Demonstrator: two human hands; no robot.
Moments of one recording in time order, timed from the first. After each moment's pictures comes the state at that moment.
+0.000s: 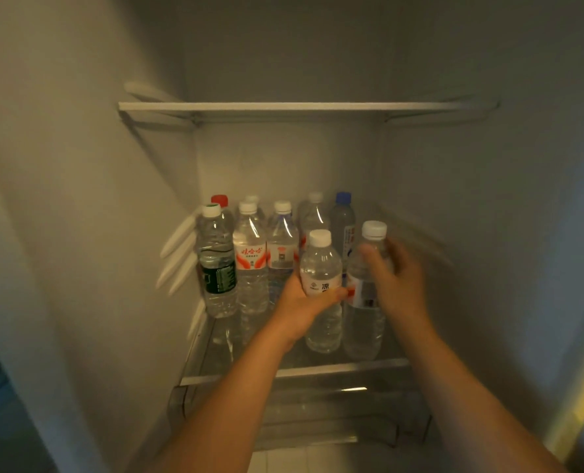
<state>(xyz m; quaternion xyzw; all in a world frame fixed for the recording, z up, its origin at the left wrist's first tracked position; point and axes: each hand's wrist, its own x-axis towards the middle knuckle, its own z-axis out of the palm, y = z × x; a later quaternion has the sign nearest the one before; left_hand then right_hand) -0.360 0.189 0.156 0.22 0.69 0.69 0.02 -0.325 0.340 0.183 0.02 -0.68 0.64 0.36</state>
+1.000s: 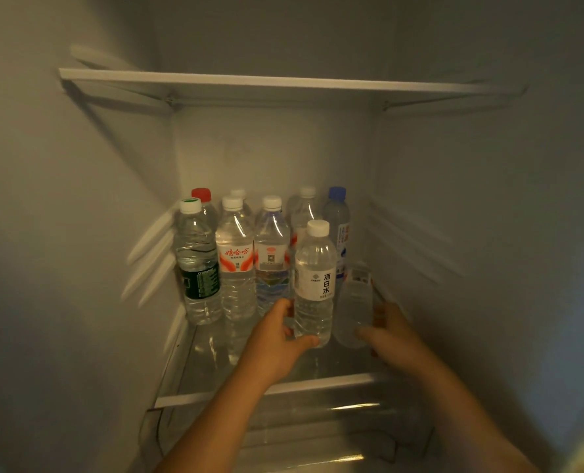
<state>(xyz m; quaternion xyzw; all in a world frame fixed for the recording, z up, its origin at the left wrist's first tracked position) -0.375 0.166 0.105 0.17 0.81 0.56 0.01 -0.330 0.365 0.127 -0.10 -0.84 0.54 0.06</state>
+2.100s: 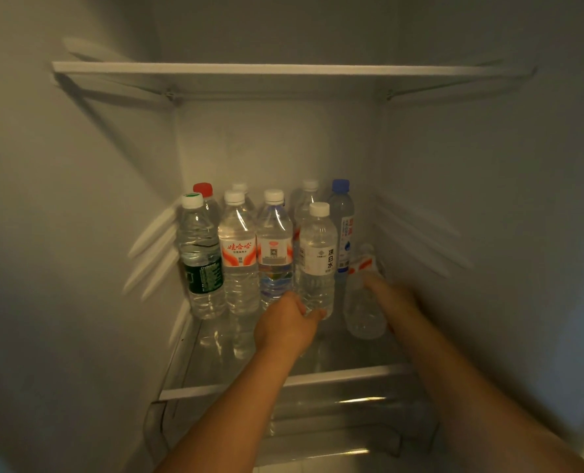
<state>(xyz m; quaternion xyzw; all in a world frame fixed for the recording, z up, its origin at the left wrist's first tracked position) -0.397 0.196 0.109 0.06 0.93 0.37 -0.07 -0.391 0.373 0.135 -0.30 -0.70 0.64 0.09</state>
